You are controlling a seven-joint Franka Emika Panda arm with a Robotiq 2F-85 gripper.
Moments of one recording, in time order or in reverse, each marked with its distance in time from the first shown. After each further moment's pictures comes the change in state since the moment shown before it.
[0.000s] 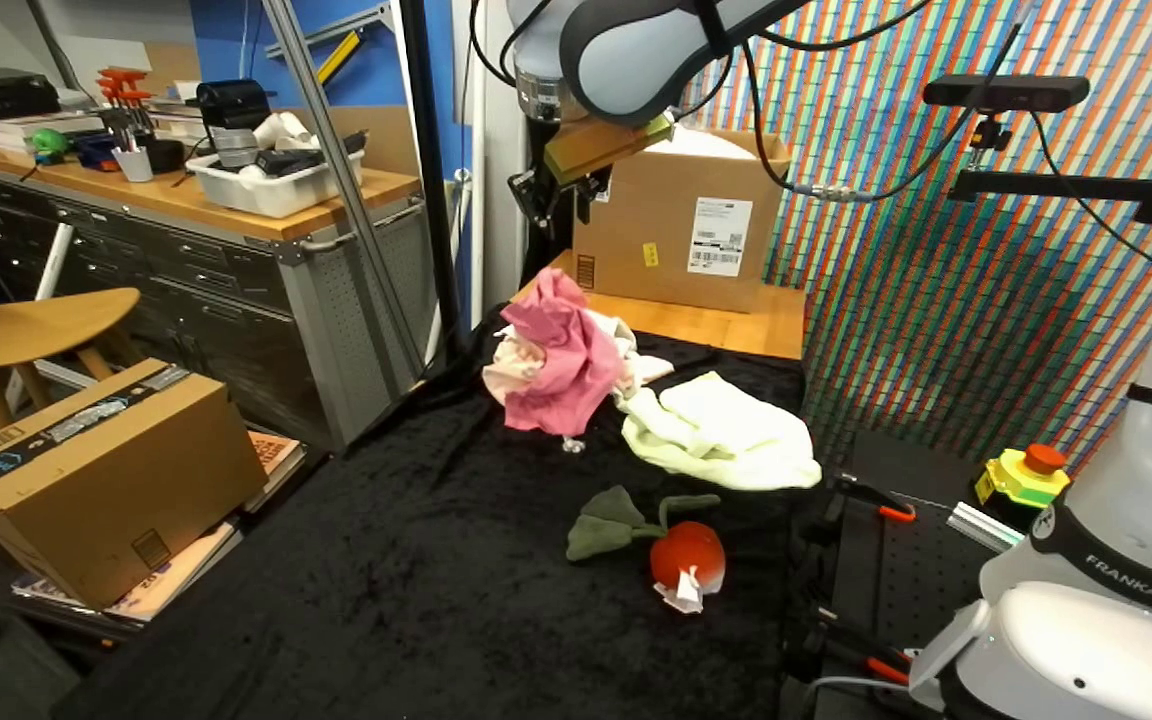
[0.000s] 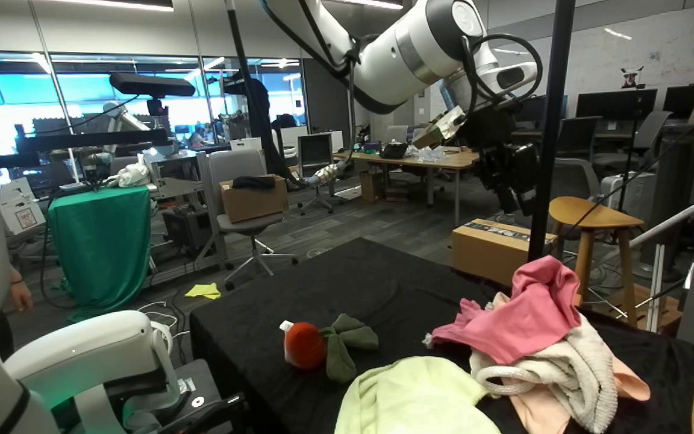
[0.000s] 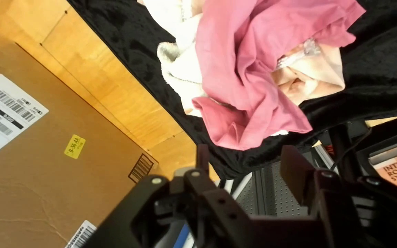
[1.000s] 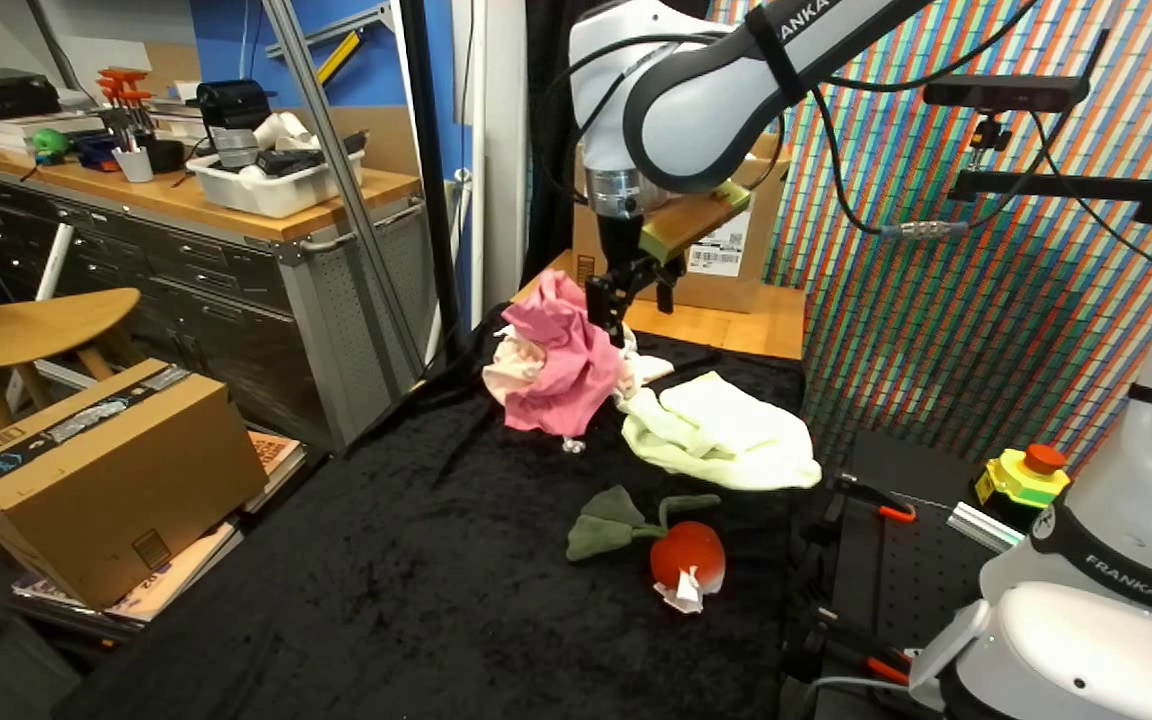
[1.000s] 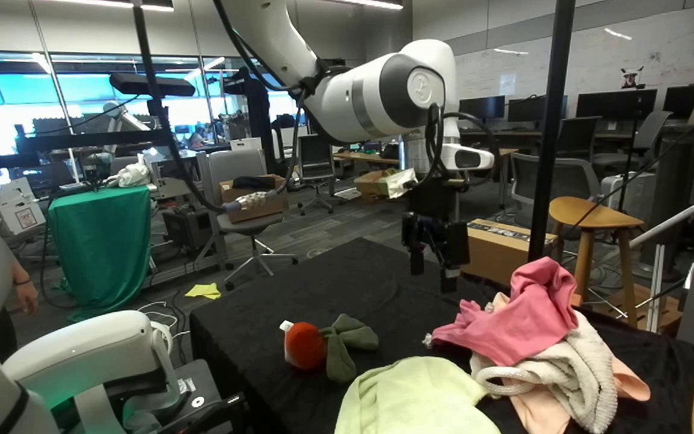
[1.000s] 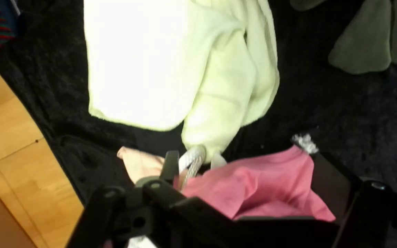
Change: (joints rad) arm -0.020 -0.131 0.034 -0.357 0.257 -0.027 -0.297
